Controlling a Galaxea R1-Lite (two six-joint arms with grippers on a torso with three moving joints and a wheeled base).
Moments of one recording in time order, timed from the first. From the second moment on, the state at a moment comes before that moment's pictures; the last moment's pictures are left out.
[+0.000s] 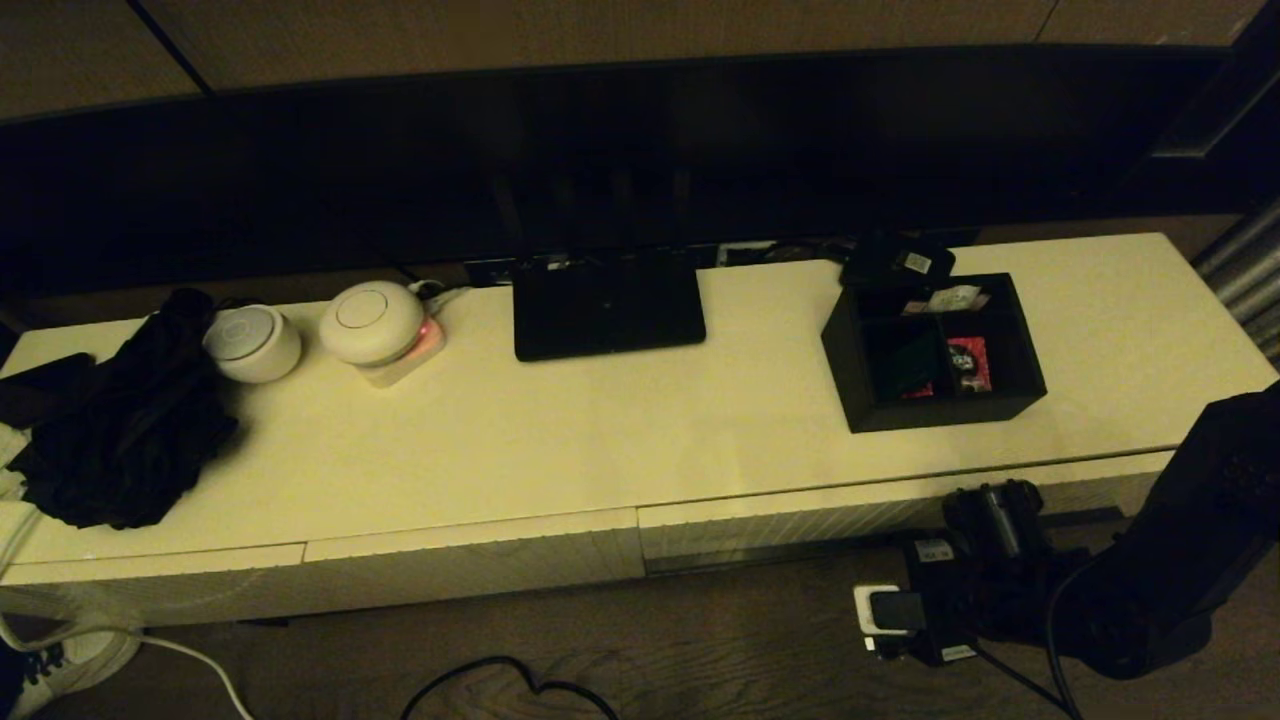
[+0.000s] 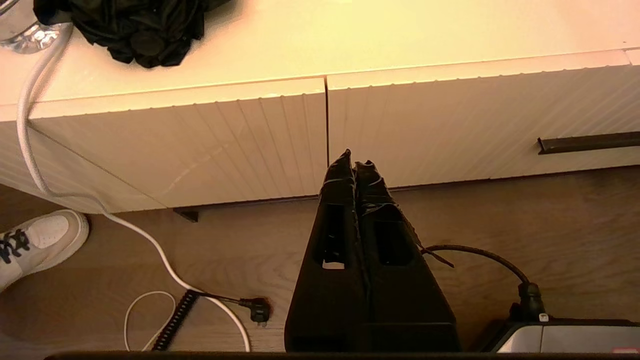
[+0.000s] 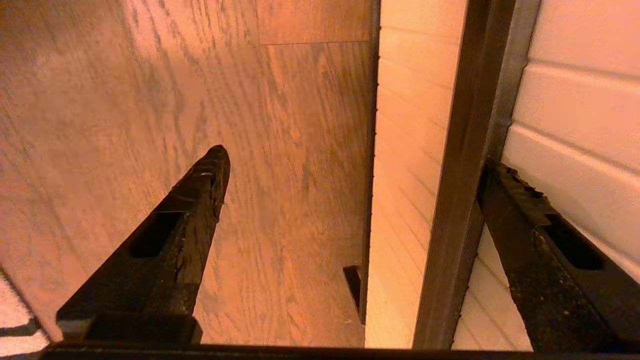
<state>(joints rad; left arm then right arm) 0.00 0.00 0.00 0.00 0.00 0.00 0.22 2.14 -0.61 -0.70 0.07 -1.42</state>
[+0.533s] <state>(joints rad) 0.00 0.00 0.00 0.00 0.00 0.00 0.23 2.08 -0.52 -0.69 0.07 -1.42</state>
